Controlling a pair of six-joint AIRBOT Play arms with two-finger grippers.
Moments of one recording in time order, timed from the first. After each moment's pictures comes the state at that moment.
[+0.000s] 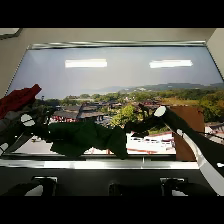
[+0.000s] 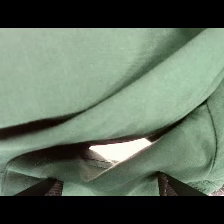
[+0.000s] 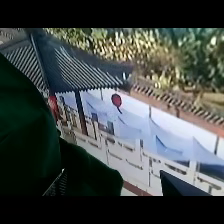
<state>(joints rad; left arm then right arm) 0.03 -1.15 0.71 1.19 -1.18 -1.35 0.24 -1.45 0.89 -0.82 1.08 1.46</state>
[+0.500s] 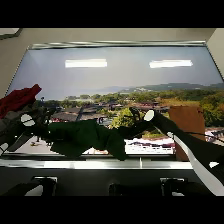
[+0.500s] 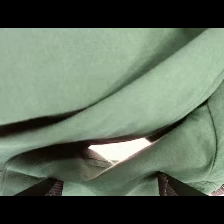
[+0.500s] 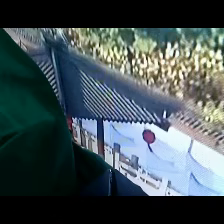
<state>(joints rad) 0.03 -1.15 0.71 1.19 -1.19 -1.35 0.37 -1.48 0.89 -0.82 1.01 1.47</state>
